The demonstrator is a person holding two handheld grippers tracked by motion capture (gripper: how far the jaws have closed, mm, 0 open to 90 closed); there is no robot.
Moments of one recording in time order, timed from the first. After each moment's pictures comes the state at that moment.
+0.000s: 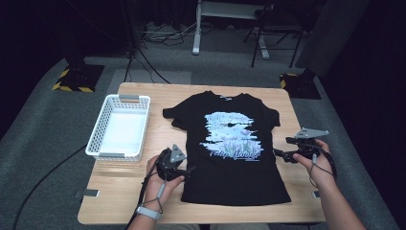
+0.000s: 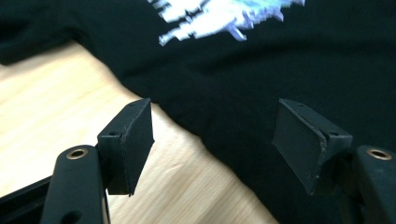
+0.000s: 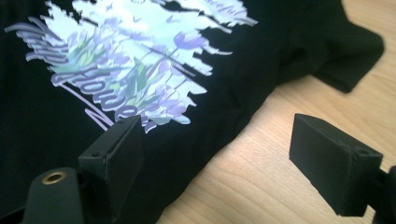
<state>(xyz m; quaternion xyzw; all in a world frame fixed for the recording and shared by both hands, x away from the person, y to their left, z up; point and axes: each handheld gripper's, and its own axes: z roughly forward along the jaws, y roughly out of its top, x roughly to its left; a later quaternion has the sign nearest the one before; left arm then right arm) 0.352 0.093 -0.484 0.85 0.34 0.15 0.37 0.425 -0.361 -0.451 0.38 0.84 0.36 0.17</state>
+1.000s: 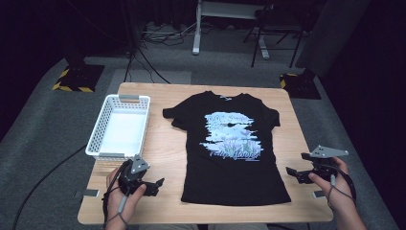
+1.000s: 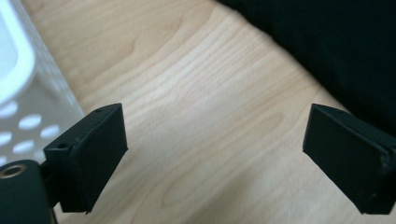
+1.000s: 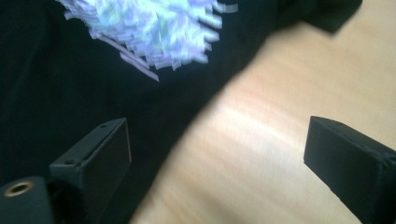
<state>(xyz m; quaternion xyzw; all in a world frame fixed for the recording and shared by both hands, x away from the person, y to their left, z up) 0.300 0.199 -0.470 0.82 0.43 0.16 0.35 0.354 -0.388 -0.441 0.40 0.83 0.35 0.17</state>
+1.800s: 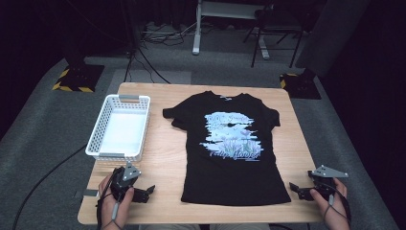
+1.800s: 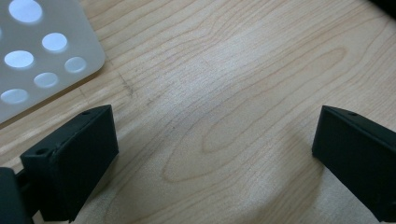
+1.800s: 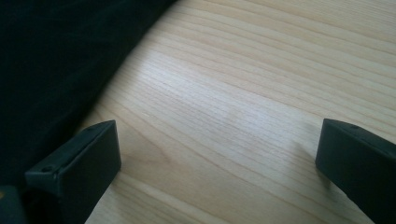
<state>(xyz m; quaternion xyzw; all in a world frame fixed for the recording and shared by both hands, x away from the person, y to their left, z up) 0.298 0.222 -0.509 0.83 0.43 0.16 0.33 0.323 -0.414 -0.507 0.46 0.80 0.33 0.19</state>
